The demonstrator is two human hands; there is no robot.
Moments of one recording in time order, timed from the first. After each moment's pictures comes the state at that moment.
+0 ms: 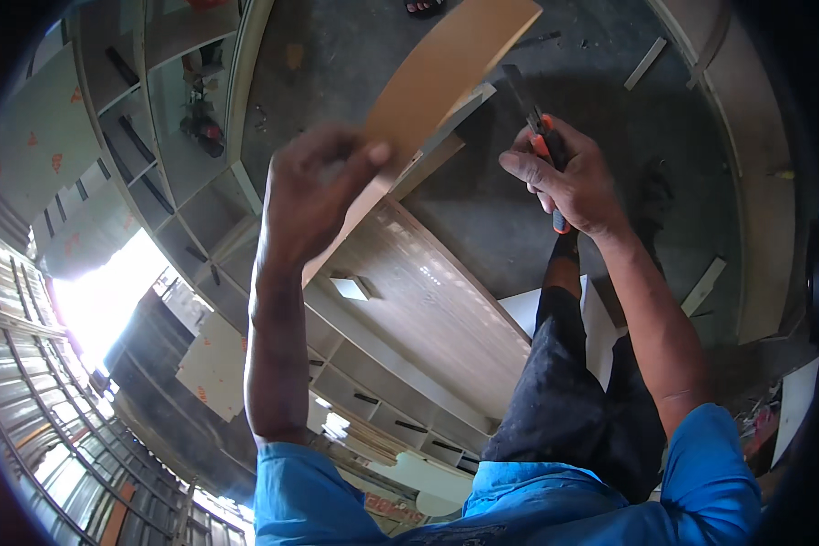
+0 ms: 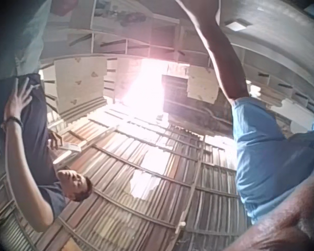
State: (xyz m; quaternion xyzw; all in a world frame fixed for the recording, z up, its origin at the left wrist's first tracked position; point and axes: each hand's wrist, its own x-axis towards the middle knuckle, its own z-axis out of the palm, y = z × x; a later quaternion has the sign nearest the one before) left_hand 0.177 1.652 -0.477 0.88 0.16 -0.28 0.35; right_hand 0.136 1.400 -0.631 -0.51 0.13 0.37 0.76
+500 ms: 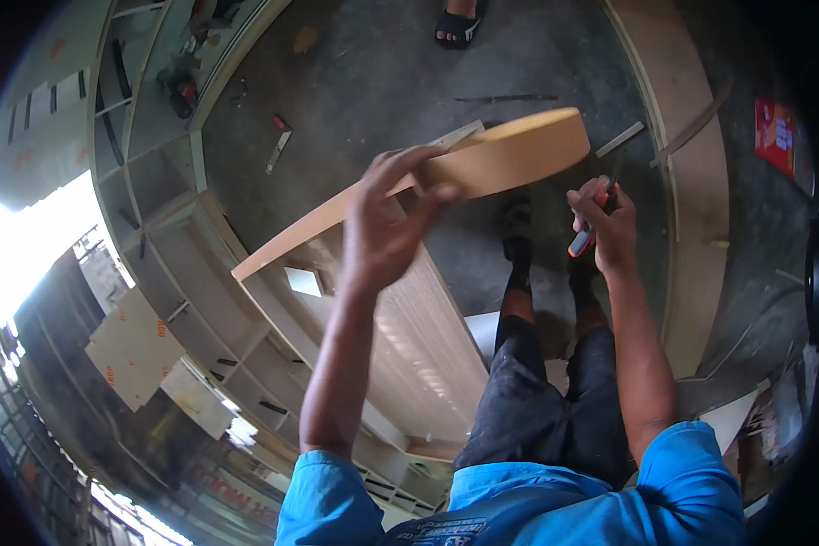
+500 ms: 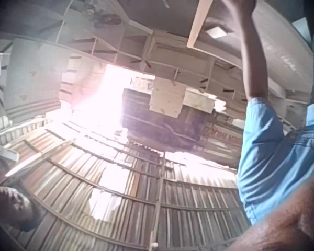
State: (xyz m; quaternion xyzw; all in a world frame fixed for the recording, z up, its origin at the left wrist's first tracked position) left_hand 0.096 1.668 -0.486 0.85 0.22 -0.11 0.47; right_hand 0.145 1.388 -0.615 -0.62 0.14 0.32 0.70
